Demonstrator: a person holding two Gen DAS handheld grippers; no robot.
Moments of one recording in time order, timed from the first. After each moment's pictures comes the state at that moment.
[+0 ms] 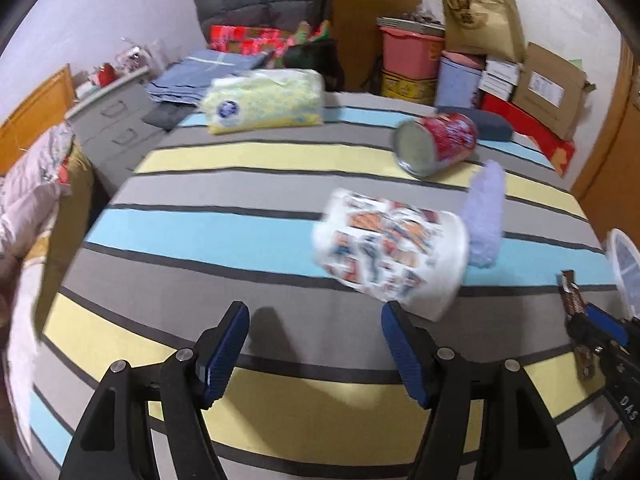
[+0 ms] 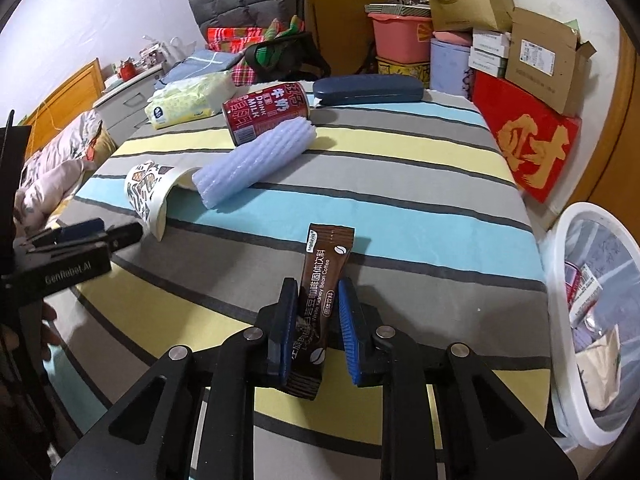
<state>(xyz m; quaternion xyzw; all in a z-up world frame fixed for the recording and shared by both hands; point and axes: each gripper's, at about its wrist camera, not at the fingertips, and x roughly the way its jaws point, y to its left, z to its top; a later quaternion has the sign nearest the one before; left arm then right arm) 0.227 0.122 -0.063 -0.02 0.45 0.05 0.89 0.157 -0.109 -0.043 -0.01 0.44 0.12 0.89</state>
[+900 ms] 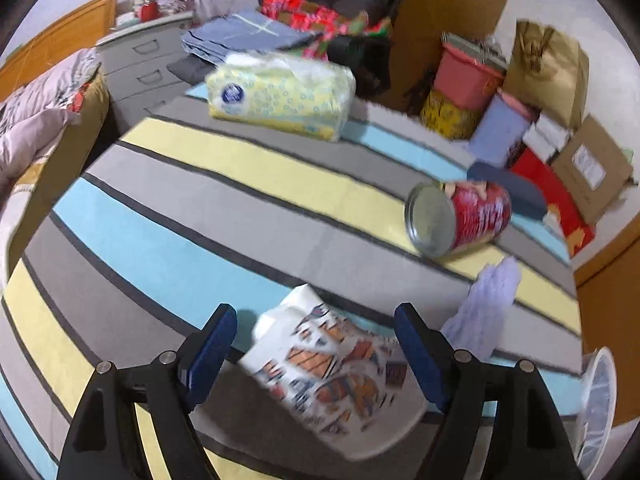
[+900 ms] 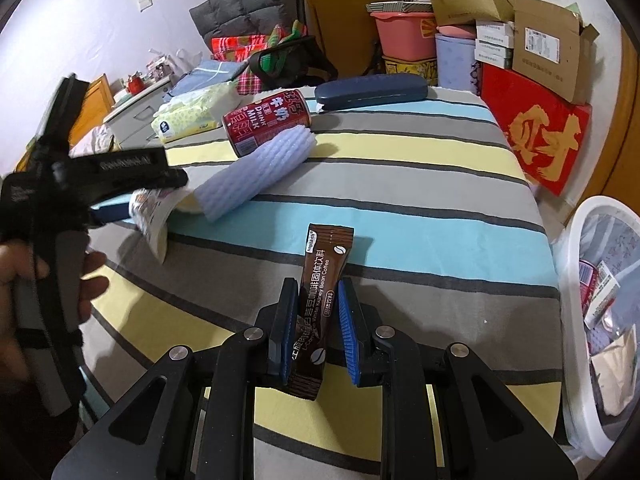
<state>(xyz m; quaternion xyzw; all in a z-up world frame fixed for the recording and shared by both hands) 0.292 0.112 -0.066 -0.16 0.48 0.09 0.86 0.163 -0.124 -0.045 0.03 0.44 0.15 0.89</state>
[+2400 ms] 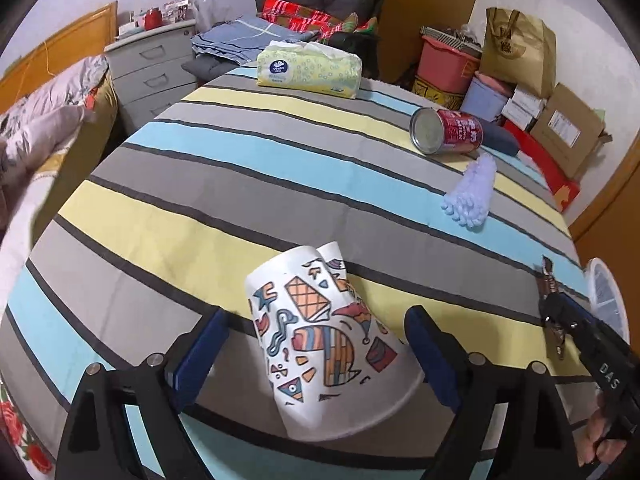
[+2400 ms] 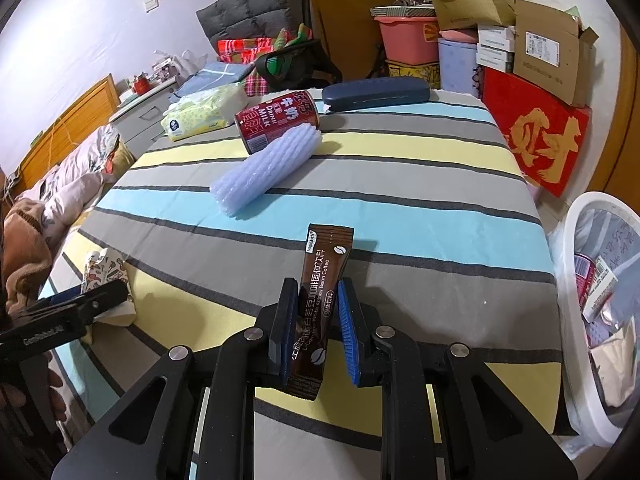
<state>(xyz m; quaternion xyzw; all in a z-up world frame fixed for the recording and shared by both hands) 0.165 0.120 -0.066 -0.12 0.46 0.08 0.88 0.154 -0.125 -0.042 0.03 0.43 0.15 0.89</state>
